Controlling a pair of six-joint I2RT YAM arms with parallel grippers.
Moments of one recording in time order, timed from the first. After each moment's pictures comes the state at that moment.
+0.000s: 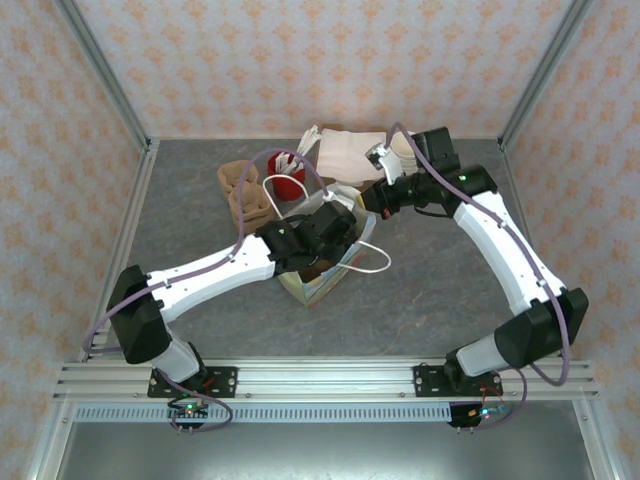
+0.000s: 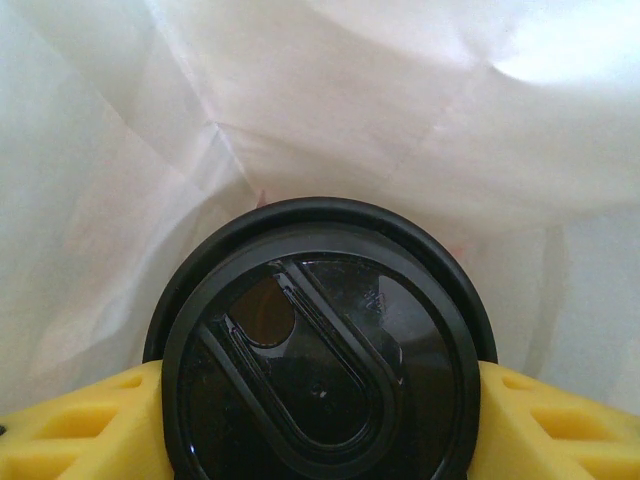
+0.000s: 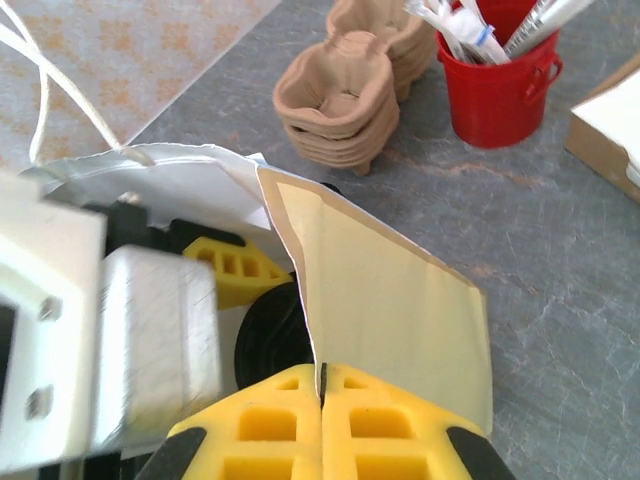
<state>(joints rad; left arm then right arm) -0.91 1.57 1.37 -0.67 -0.38 -0.37 0.37 1.43 1.51 -0.90 -0.66 -0.15</state>
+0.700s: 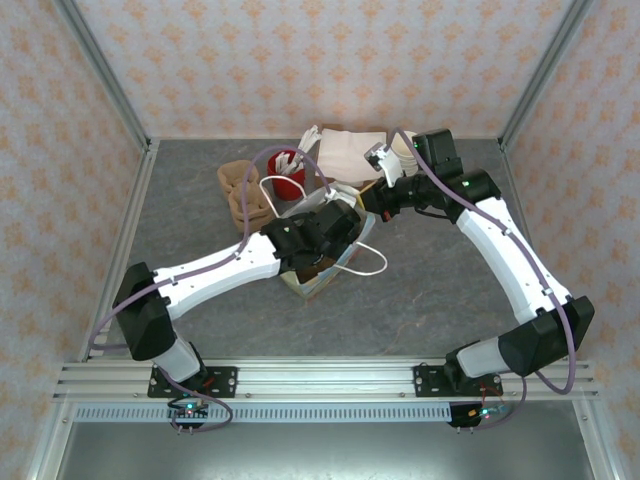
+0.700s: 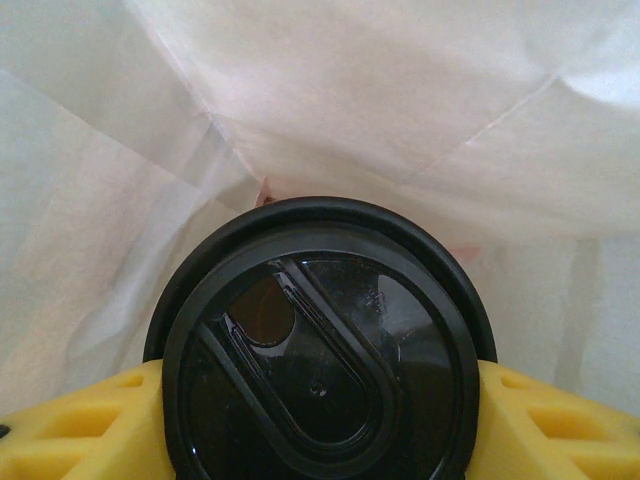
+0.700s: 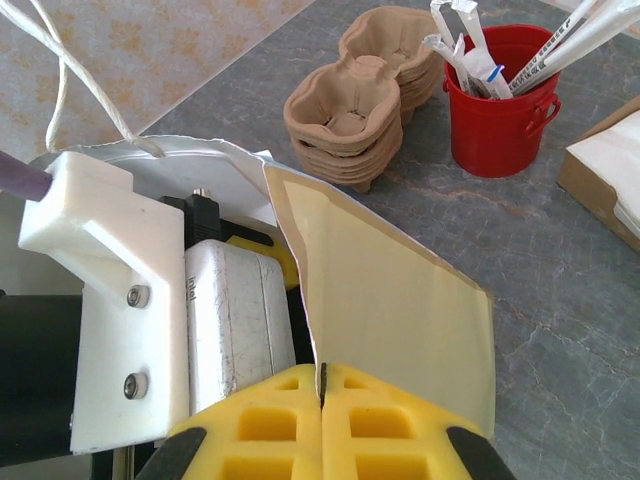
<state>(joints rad) -0.92 1.61 1.40 -0.67 -0.43 -0.37 0.38 1.41 1.50 -0.86 -0.64 -0.19</state>
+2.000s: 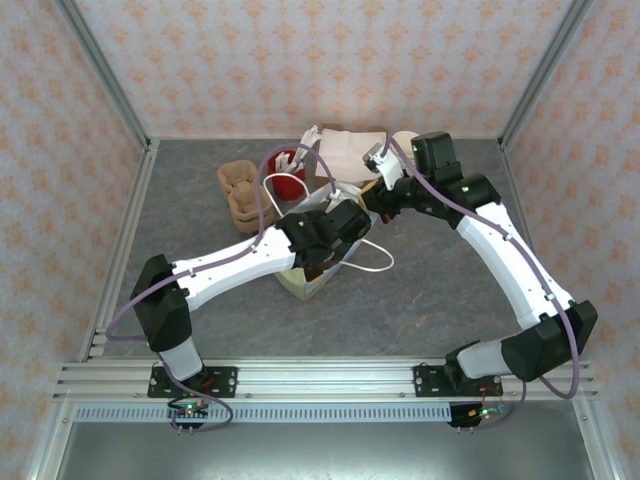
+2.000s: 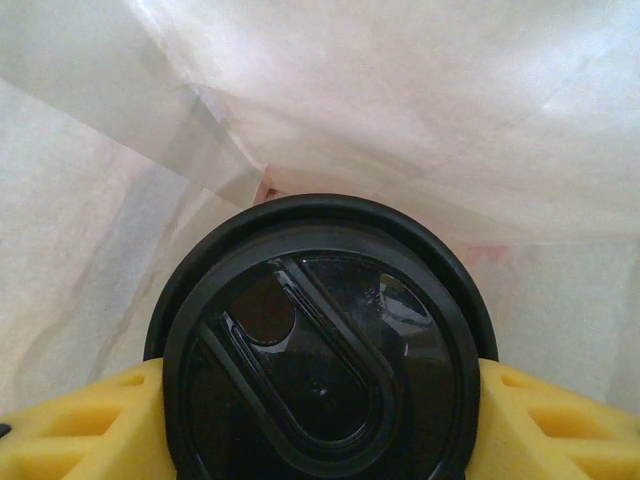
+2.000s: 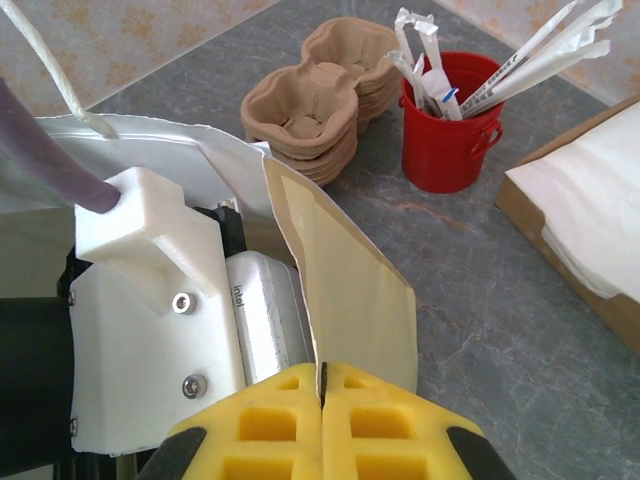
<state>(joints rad) -0.92 1.71 1.51 -0.80 -0.49 -0.43 0.41 1.38 1.47 -0.82 -0.53 -0.28</state>
